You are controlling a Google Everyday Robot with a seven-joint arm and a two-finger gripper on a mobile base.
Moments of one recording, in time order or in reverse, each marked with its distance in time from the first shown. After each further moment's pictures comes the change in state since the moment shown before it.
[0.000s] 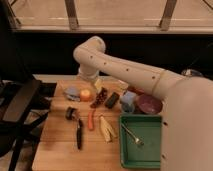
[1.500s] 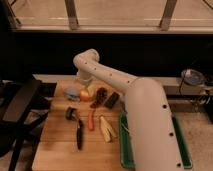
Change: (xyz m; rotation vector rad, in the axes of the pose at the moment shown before) arm 0.040 -0.024 0.135 -0.018 -0.085 0.306
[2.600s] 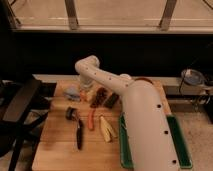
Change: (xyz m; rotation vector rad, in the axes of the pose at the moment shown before) arm -0.008 0.015 0.018 -0.041 -0.025 0.020
